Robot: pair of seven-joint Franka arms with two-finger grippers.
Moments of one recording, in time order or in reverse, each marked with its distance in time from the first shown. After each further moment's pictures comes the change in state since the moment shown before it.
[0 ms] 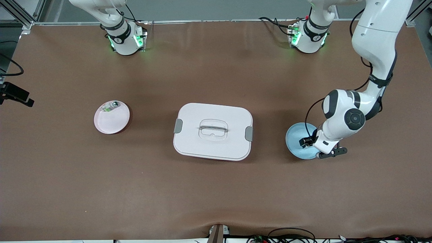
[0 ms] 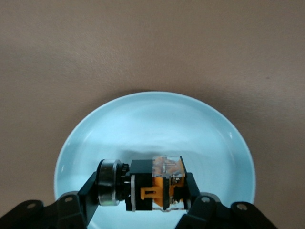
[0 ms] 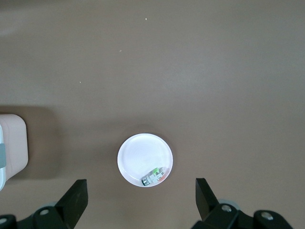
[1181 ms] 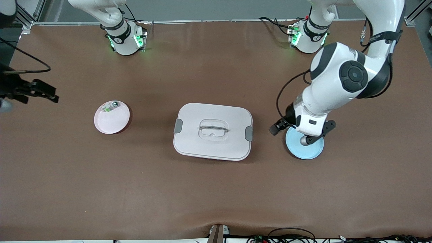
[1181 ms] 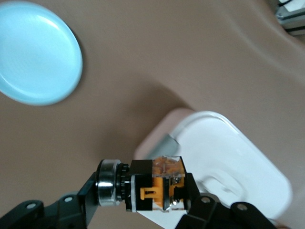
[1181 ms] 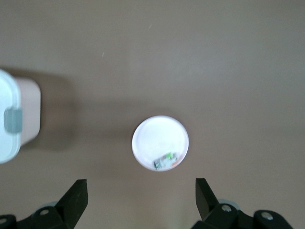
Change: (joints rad) left arm -0.081 -0.154 -0.255 0.382 -0.144 -0.423 -0.698; right arm 0.126 0.003 0.016 -0.004 -0.010 -0.095 -0.003
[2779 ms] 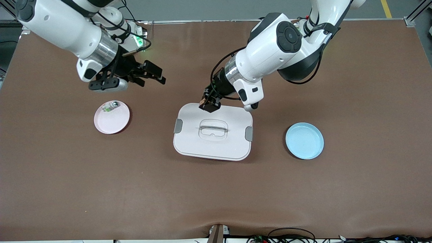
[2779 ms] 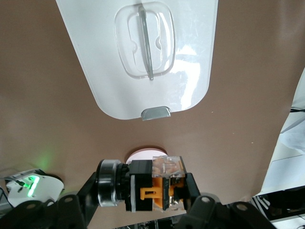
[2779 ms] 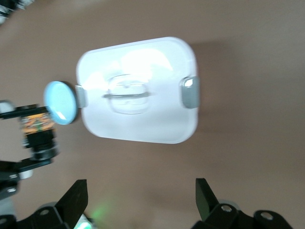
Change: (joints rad) left arm -0.292 0.091 -0.004 0.200 -0.218 0.153 -0.853; right arm 0.391 -0.189 0.008 -0.453 0.476 0.522 0.472
